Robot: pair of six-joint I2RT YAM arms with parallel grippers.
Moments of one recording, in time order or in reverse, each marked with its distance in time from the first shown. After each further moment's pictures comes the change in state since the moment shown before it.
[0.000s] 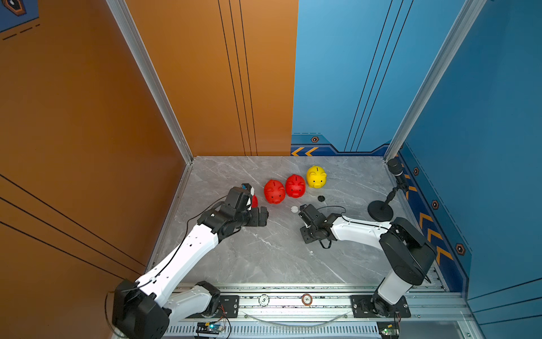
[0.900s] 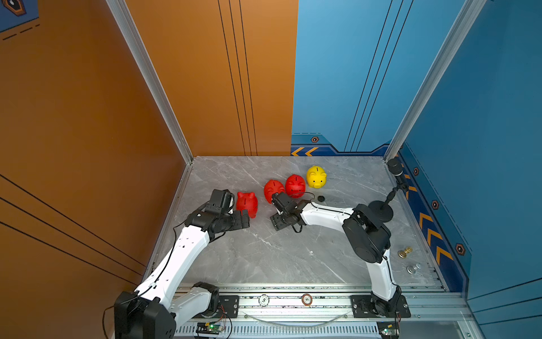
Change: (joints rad) left arm 0.243 0.057 0.012 -0.140 0.020 0.012; right arm 0.062 0.298 0.413 -0.023 0.005 -0.041
